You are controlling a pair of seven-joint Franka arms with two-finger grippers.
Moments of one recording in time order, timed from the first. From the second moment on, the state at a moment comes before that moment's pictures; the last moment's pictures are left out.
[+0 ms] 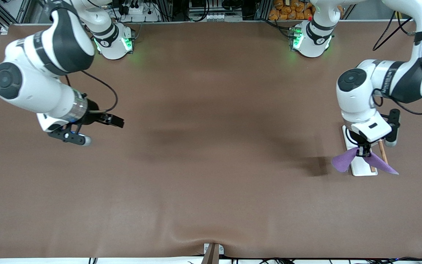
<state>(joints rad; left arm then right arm) 0.07 0.17 -0.21 -2.12 1.03 2.38 -2.07 0.21 0.18 0.00 -1.69 0.17 1.76 0.40</state>
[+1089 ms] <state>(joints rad) 0.16 0.11 -0.12 -2.22 1.14 2.22 -2.54 -0.08 0.01 0.01 -1.69 0.06 1.61 -0.07</state>
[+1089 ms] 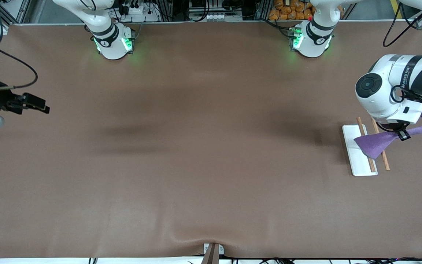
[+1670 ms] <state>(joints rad) 0.15 0.22 -0.12 -2.23 1.15 2.25 -2.64 -0.07 -0.08 0.03 -1.74 0.00 1.60 -0.07</state>
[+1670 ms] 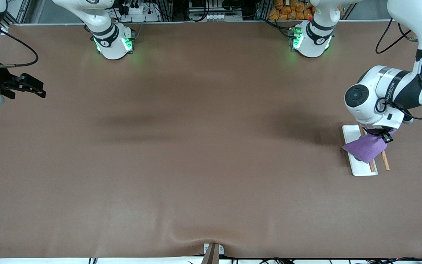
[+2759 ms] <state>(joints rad) 0.16 0.24 -0.06 -2.21 1.20 2.33 -2.64 0.01 -0.02 0.03 -1.63 -0.01 1.57 -0.03</state>
